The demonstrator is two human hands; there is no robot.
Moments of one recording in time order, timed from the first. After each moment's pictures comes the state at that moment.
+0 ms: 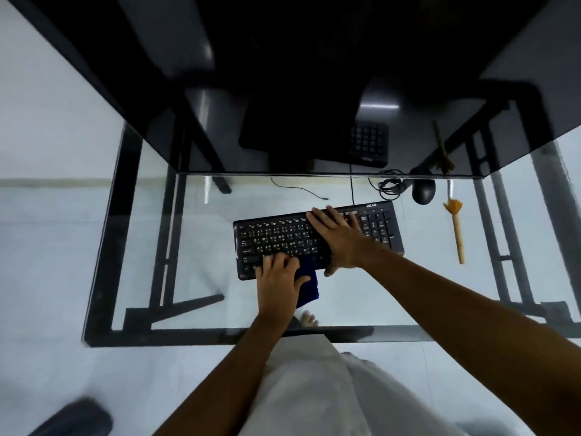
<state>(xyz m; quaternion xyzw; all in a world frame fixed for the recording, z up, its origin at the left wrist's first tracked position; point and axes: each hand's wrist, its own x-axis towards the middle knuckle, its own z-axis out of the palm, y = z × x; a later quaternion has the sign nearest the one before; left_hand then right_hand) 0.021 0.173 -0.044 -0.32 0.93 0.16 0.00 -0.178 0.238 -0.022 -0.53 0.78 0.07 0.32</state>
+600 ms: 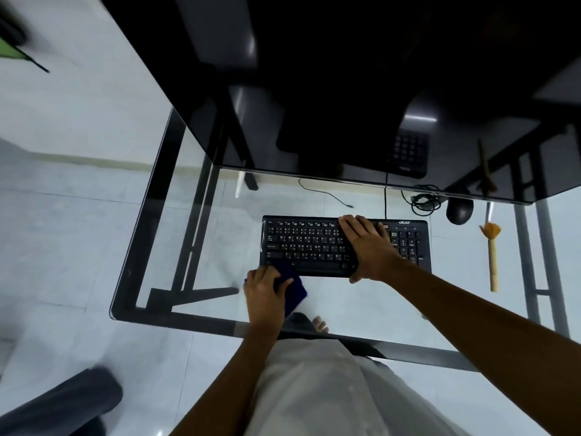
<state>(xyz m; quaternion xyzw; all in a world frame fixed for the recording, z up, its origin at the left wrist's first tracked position) 0.071 0.154 -0.050 -0.50 0.81 0.28 -0.10 -0.179 0.237 -0.023 -0.54 0.79 0.08 0.29</state>
